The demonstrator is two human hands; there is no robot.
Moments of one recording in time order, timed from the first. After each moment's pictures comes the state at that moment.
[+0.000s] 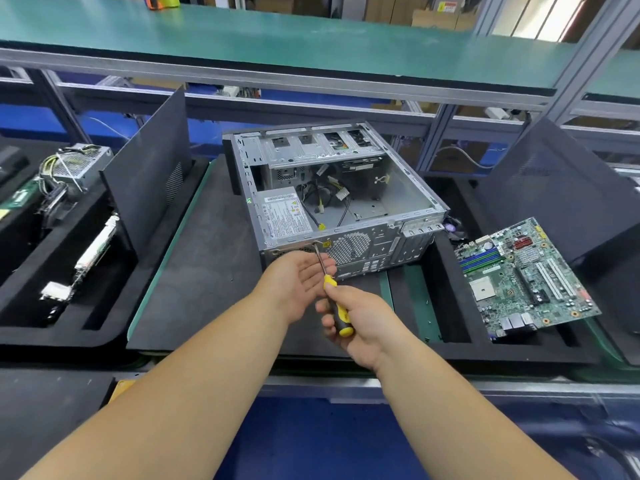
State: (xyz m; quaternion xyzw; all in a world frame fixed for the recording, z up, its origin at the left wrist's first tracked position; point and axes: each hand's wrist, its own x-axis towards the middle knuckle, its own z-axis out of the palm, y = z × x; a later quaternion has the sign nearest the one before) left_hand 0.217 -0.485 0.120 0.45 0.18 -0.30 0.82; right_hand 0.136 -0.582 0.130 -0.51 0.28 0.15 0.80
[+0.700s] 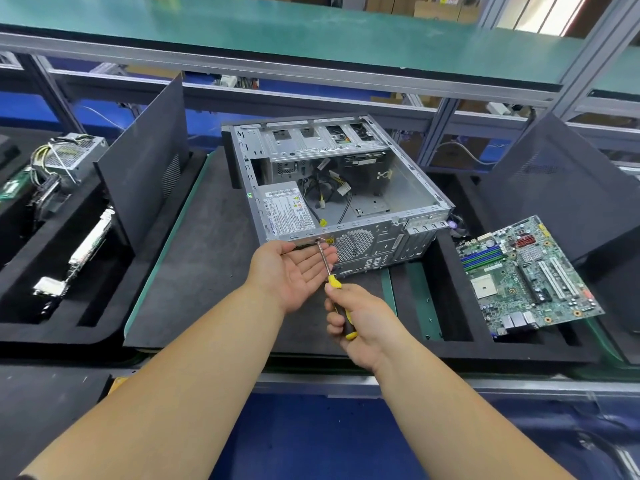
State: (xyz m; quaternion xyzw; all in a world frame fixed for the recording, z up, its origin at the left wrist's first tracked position) left_hand 0.233 -0.469 0.122 0.32 0.20 -0.36 0.85; right_hand 0.140 -0.580 0.116 -0.49 0.32 0.12 0.80
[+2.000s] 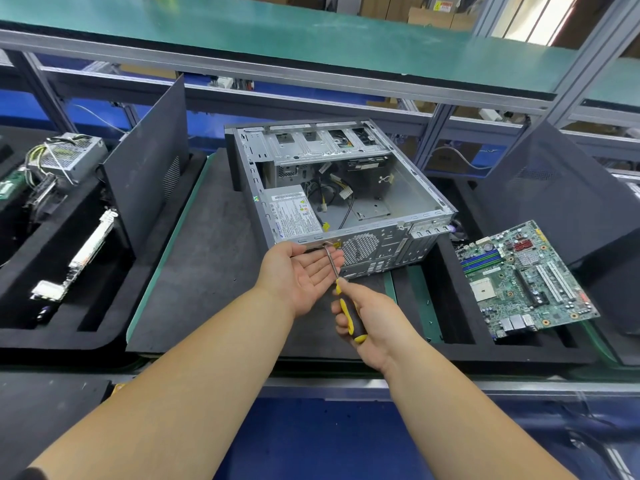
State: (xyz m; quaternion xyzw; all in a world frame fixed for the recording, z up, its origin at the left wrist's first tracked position) left_hand 0.232 -0.468 0.128 0.32 0.20 -0.36 0.85; right_hand 0.143 -0.574 0.127 -0.53 0.32 0.09 0.78
